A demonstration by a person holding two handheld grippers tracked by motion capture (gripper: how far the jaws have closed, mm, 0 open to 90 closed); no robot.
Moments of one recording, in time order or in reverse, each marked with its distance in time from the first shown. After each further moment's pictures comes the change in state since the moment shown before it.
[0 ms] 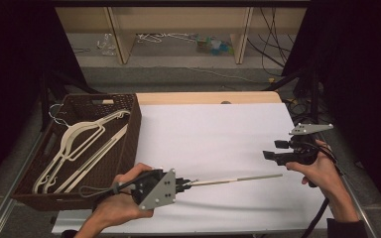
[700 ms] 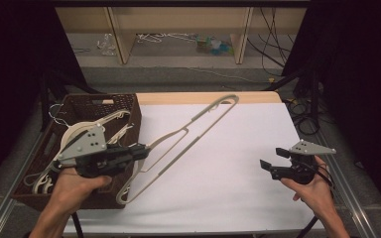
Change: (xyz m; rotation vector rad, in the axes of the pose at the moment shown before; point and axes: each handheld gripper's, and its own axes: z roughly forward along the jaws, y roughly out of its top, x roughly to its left) left arm 0.056 -0.047 -0.082 -0.287 0.137 -0.547; right arm 0.033 -0.035 0.001 -0.151 -0.084 -0.018
